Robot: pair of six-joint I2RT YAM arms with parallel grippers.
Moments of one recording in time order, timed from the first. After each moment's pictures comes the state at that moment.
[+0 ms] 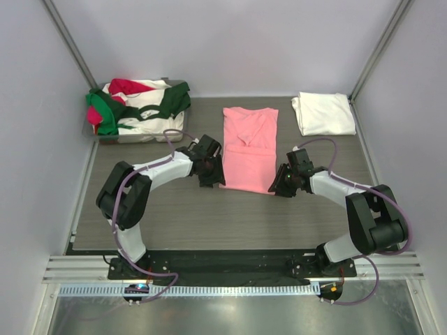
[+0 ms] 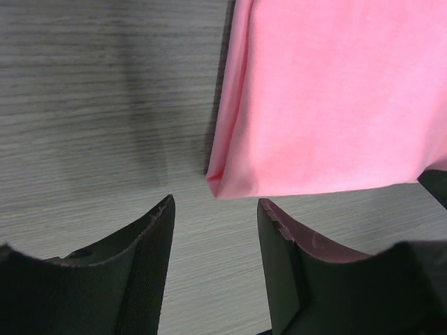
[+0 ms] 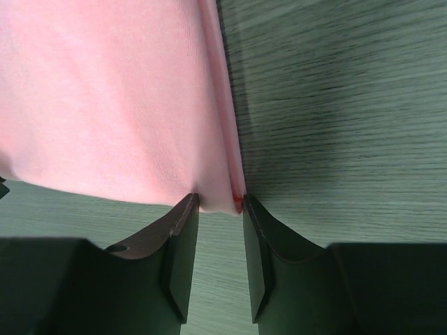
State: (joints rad) left arm -0.63 1.81 1.18 -0.47 0.07 -0.75; right arm 0.30 1.47 0.69 -0.27 -0.15 0.70
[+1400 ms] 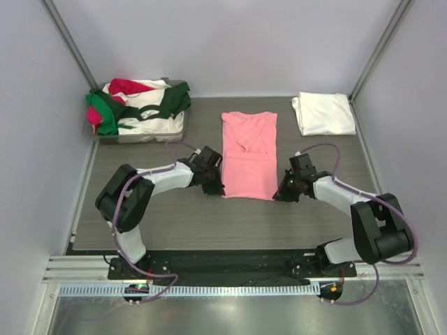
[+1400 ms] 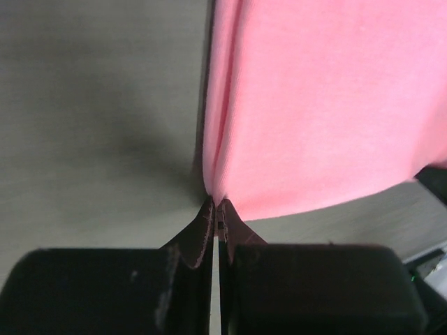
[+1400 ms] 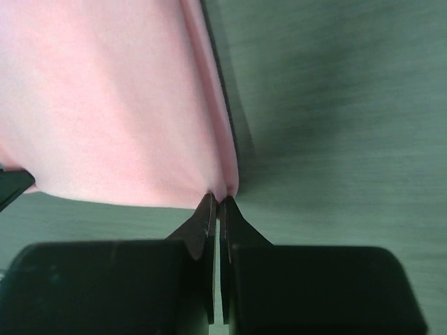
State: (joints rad) left arm -0.67 1.81 1.05 -0.29 0.13 -0.85; right arm 0.30 1.41 0.64 -0.30 -0.16 0.70
